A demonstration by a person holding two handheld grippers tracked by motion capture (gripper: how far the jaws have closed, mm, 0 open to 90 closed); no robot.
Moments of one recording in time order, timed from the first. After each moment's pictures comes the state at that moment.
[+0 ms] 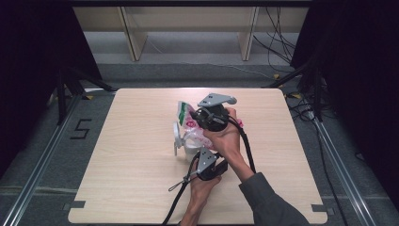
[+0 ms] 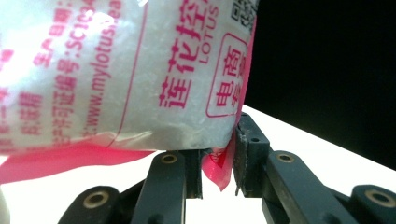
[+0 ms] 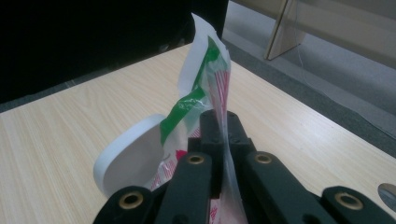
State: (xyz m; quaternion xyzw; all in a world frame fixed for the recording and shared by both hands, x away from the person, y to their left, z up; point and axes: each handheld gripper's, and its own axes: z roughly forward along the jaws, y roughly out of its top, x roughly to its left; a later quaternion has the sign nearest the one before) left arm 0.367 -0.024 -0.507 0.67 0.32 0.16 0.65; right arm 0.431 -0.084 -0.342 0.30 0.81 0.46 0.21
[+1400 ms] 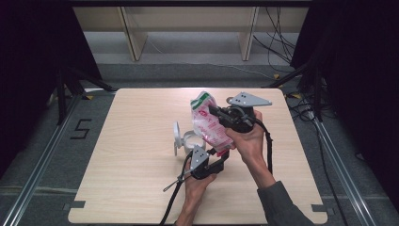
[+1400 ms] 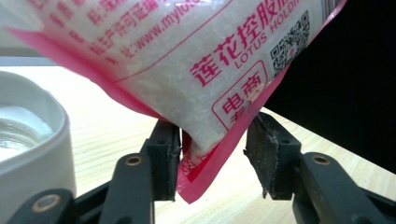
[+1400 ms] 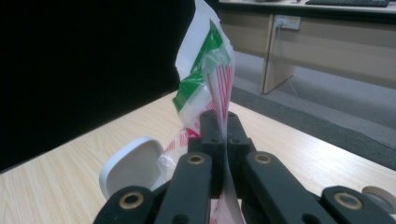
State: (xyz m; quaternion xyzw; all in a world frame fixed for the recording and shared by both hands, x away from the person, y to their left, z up) left arm 0.369 -0.003 -0.507 0.66 0.37 0.19 0.63; right arm 0.414 -0.143 -0.330 0.32 0.74 0.56 0.20
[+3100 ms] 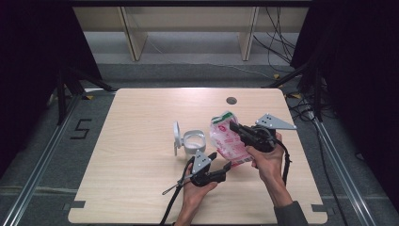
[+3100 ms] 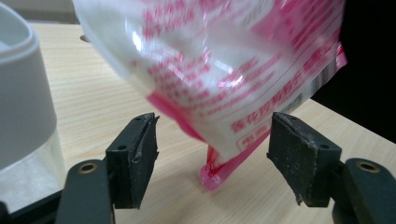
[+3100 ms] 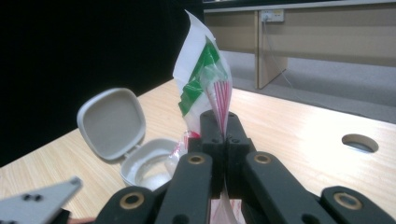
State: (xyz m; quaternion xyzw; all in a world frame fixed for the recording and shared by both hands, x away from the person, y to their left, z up) left arm 0.352 -0.006 -0.512 0.69 0.39 0.16 0.59; right arm 0.393 -0.204 -0.387 0.36 0.71 0.58 0.18
